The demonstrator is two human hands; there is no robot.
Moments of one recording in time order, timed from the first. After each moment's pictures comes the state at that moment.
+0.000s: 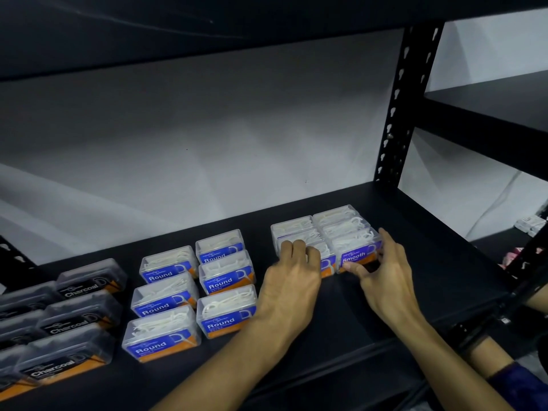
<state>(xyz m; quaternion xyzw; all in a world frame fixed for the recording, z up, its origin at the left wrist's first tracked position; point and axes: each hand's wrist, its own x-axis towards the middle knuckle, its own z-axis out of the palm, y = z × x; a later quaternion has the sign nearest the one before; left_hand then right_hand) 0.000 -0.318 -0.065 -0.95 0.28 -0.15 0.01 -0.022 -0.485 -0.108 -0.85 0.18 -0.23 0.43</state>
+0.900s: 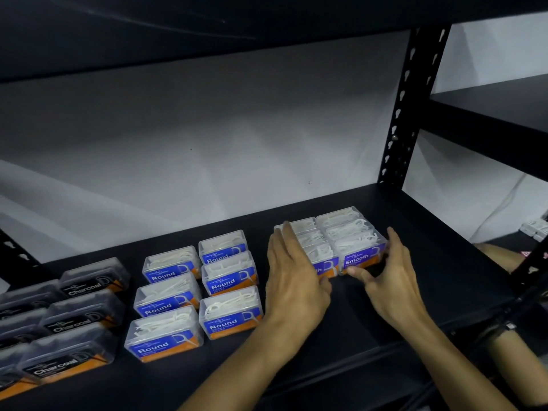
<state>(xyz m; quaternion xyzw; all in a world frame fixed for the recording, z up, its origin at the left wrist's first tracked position) -0.005 -0.325 -0.061 -0.94 0.15 -0.05 -0.30 -0.026 -0.488 -0.103 -0.85 0.16 -0.19 0.46</state>
